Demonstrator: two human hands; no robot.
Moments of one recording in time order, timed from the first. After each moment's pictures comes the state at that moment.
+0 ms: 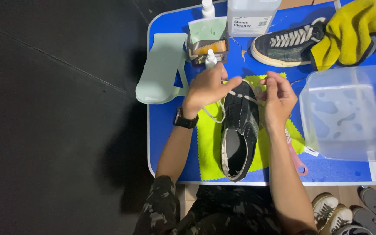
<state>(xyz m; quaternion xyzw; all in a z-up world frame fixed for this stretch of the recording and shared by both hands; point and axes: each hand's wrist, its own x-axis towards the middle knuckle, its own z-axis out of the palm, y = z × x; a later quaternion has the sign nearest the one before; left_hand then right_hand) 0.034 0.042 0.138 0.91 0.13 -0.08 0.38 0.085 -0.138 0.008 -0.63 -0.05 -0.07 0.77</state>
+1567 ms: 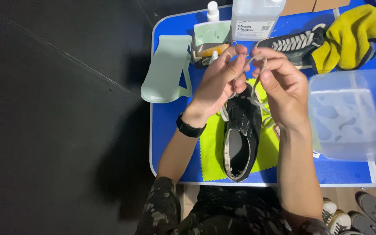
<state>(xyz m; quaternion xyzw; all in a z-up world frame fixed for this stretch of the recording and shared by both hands) 0.024 0.019 0.131 0.45 -0.02 0.04 0.89 0.075 -0.136 0.125 -0.50 -0.30 0.07 0.81</state>
